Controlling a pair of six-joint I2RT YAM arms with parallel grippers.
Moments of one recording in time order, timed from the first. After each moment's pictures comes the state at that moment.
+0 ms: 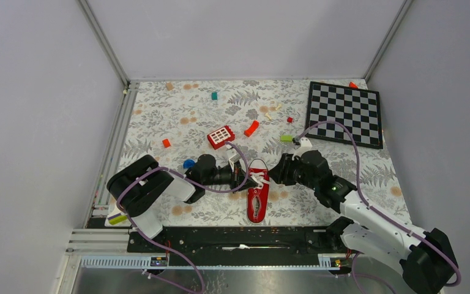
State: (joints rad) left arm -0.77 1.68 0.42 1.08 0.67 -0.43; right arm 0.66 0.89 0.48 -0.11 -0.11 0.63
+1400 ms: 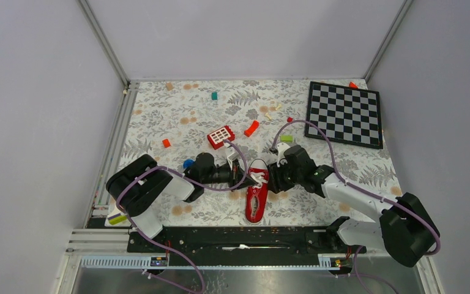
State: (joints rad) left arm -0.74 1.68 0.42 1.07 0.68 -0.43; right arm 0.65 1.18 0.56 -0.25 -0.20 0.26
